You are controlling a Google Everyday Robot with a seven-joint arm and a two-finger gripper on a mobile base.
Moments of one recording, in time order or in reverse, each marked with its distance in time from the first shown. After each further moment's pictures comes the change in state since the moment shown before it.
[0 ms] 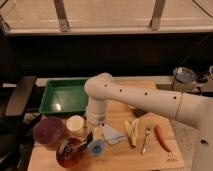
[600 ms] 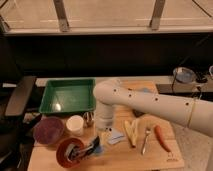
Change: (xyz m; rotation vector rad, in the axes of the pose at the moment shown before) arm 0.030 0.025 -0.003 -0.001 0.002 0.082
